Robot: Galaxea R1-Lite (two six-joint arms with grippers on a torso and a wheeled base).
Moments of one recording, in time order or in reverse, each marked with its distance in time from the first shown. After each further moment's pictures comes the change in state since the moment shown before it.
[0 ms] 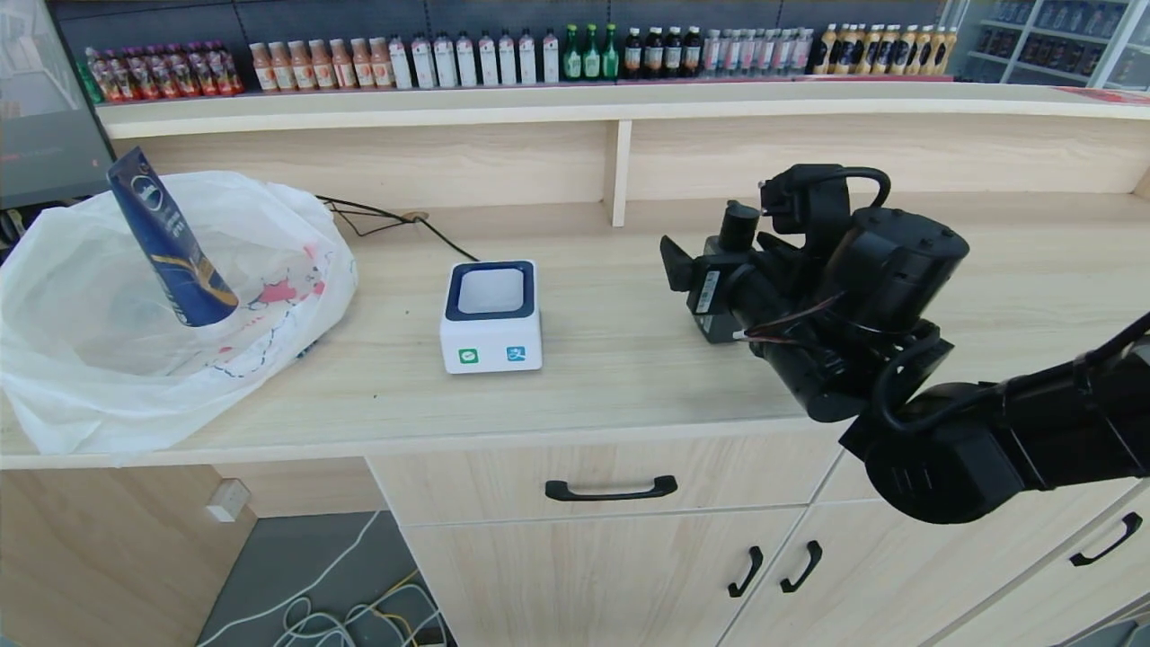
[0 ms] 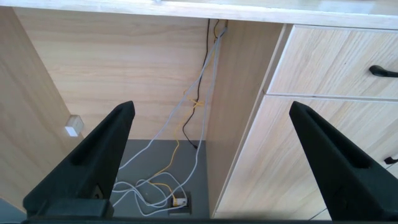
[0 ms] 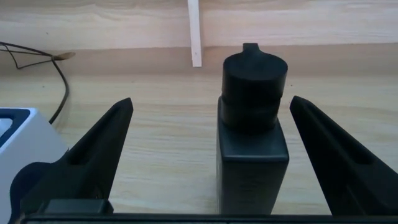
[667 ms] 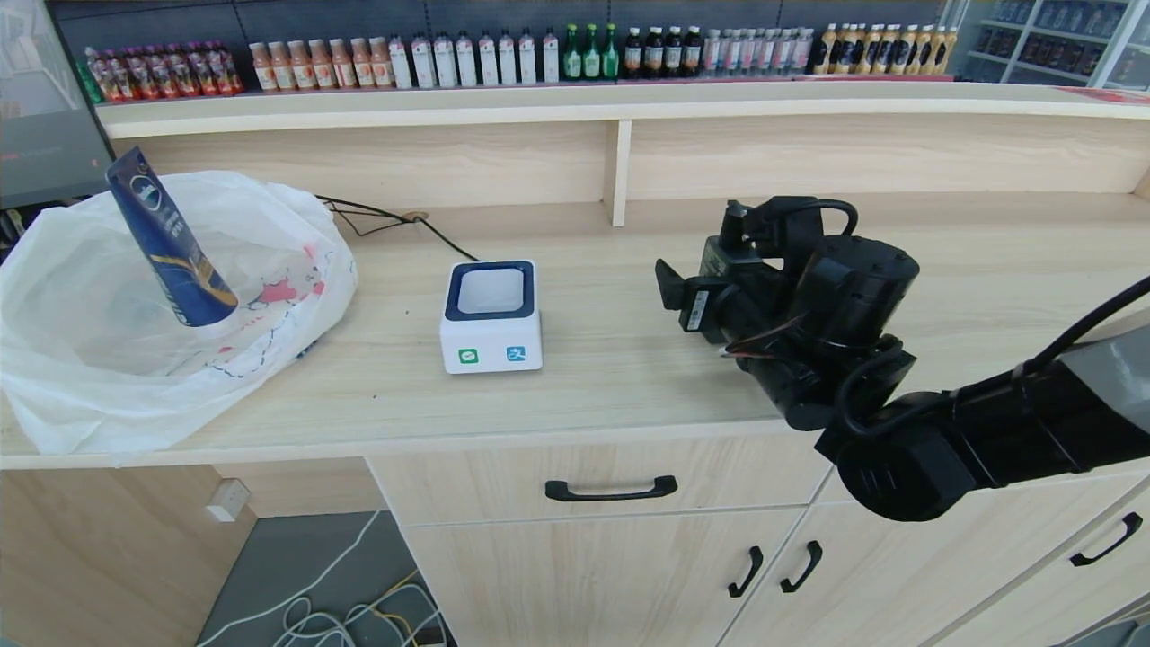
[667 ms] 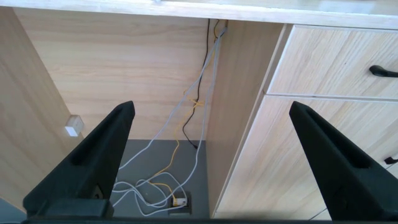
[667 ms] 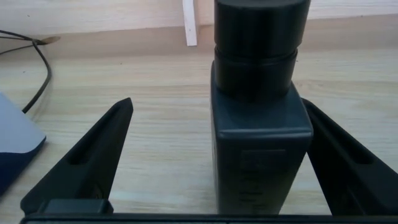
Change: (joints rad) left arm 0.000 0.000 0.000 0.000 0.000 0.000; right arm -0.020 0.067 -0.011 -0.001 0.003 0.047
